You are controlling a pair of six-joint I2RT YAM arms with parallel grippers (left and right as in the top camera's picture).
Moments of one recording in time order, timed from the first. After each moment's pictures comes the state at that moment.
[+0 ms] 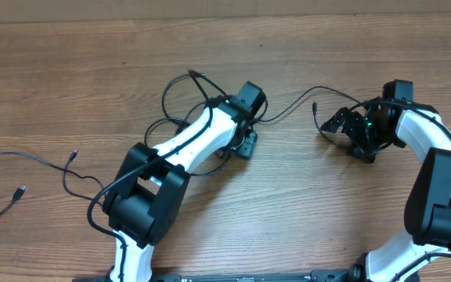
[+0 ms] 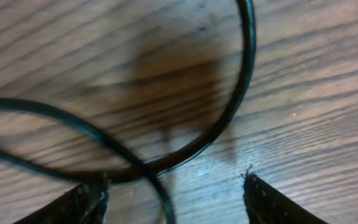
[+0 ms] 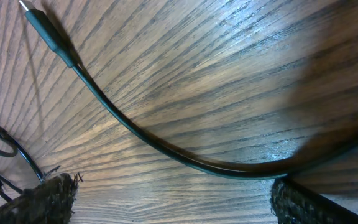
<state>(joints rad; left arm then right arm) -0.62 2.06 1.45 -0.81 -0.04 -0.28 -0.20 1.88 1.12 -0.70 -0.44 0.38</state>
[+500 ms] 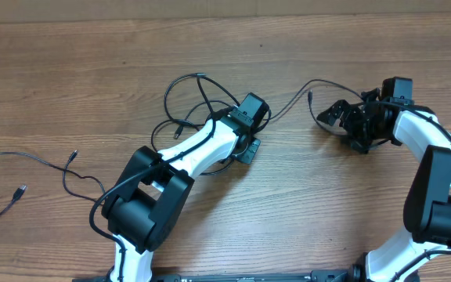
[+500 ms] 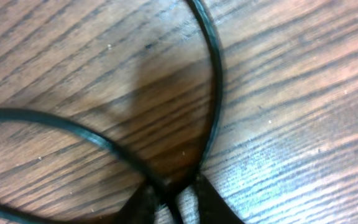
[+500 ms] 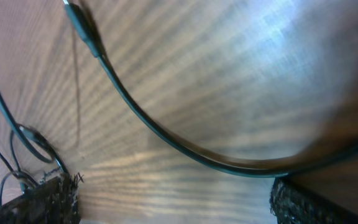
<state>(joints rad) -0.65 2.03 1.34 -0.63 -0.06 -0.17 -0.19 1.89 1.11 -0.52 -0.52 0.38</state>
